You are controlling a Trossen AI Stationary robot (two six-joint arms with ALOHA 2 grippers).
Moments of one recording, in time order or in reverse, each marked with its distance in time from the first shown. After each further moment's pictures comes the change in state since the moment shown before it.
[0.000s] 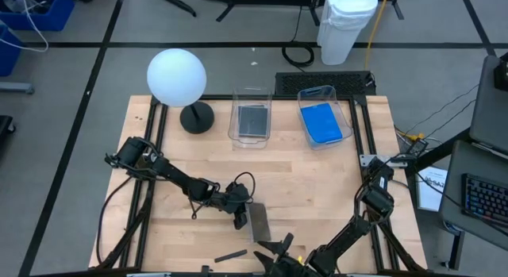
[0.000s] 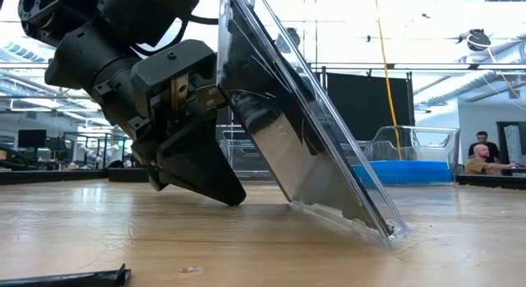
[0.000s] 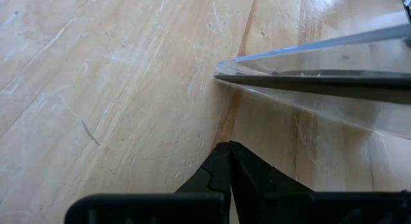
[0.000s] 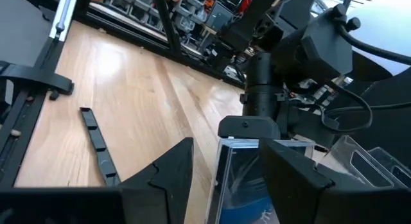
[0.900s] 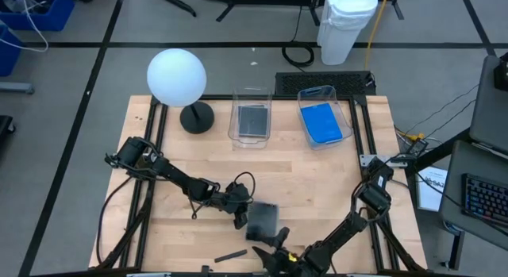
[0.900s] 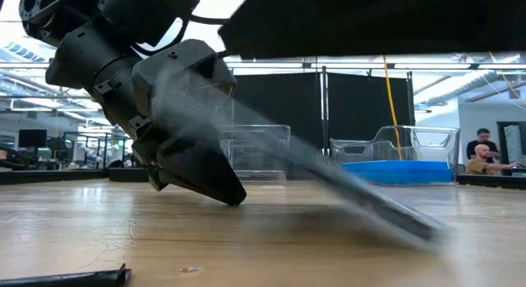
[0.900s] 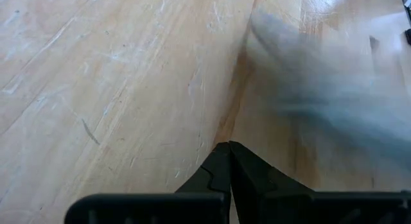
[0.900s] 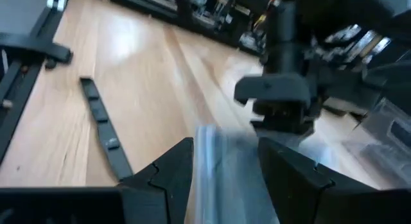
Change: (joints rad) left arm 0.000 -0.001 0.001 0.003 -0.001 -0.004; right arm -0.044 0.000 -0.001 -0.219 -0.108 0.271
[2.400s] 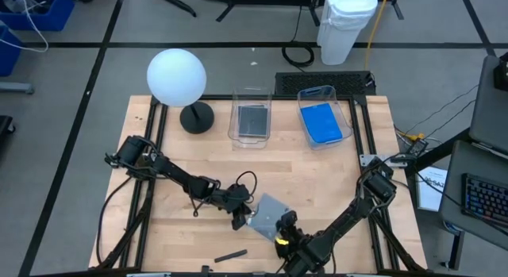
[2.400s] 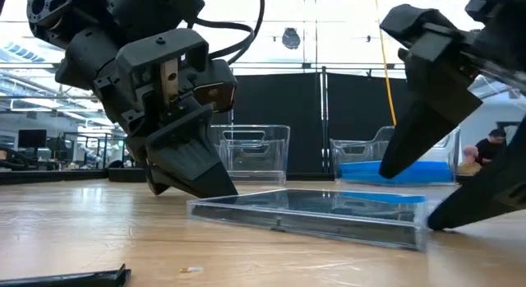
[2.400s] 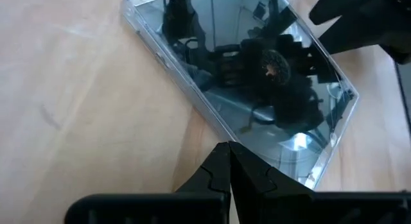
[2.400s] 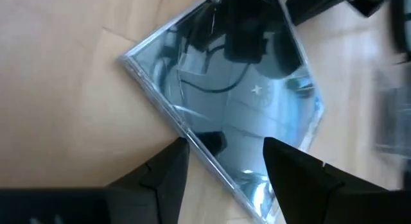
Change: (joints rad) left arm 0.020 -0.002 0.000 0.023 0.150 0.001; right arm -0.082 -0.113 -0.081 -0.899 -0.444 0.107
